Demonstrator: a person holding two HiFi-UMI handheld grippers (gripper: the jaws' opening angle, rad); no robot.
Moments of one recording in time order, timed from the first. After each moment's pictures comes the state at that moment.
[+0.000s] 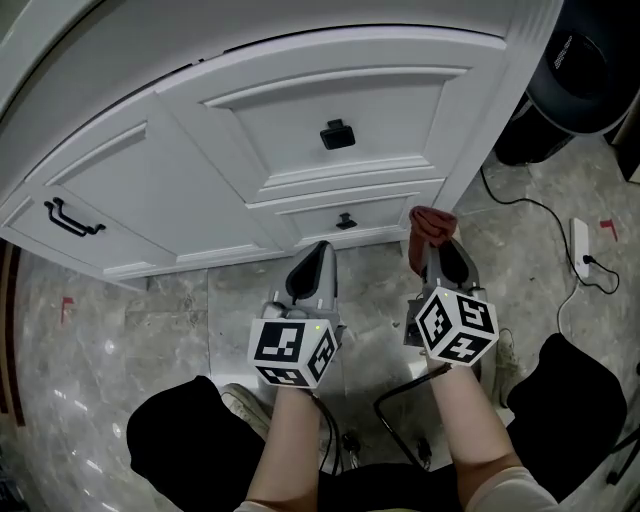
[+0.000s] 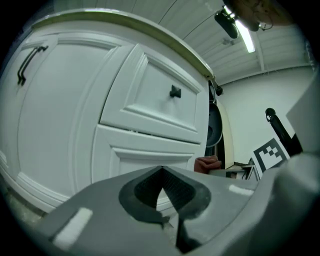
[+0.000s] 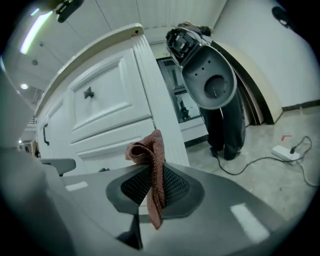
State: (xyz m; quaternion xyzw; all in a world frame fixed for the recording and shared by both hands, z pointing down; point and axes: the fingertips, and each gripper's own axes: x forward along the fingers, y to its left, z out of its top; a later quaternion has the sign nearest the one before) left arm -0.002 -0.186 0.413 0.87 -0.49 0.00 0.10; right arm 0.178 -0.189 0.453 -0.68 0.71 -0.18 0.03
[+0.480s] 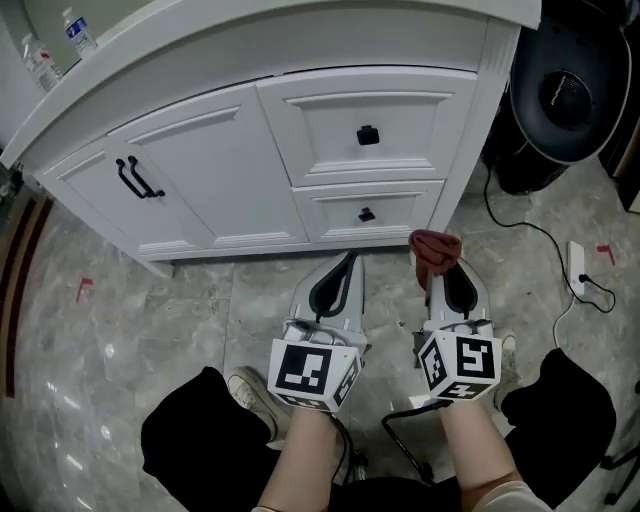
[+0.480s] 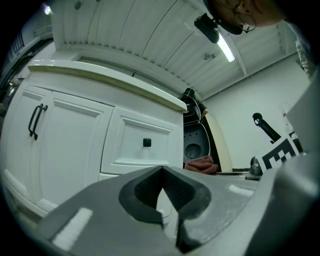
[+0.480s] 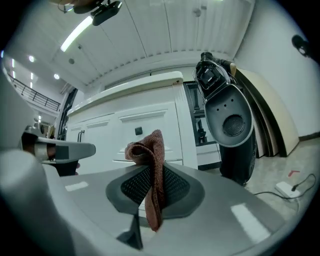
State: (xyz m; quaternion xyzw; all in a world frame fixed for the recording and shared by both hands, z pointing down) left arm 0.004 -0.070 0.299 0.87 -0.49 -0.06 0.01; right arm 0.134 -0.077 0.335 -0.64 0.77 -0.03 0.03
